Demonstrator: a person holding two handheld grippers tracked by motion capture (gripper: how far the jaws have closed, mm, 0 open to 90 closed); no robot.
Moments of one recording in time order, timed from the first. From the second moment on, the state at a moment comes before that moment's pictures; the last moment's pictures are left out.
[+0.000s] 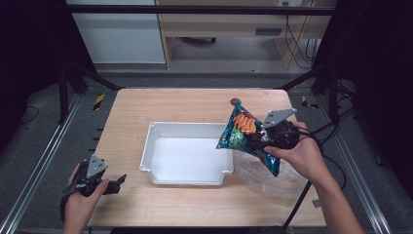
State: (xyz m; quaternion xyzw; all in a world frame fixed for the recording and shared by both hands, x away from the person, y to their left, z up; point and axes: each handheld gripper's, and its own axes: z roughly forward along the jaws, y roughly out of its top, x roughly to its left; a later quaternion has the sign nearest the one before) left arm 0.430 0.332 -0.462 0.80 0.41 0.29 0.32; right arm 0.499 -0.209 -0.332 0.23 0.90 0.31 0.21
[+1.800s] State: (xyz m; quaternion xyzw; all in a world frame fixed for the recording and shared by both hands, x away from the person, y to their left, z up) left arm 0.429 0.329 -0.463 0.81 0.41 0.28 0.32; right arm 0.527 -0.088 -0.320 0.11 0.93 0.30 0.19
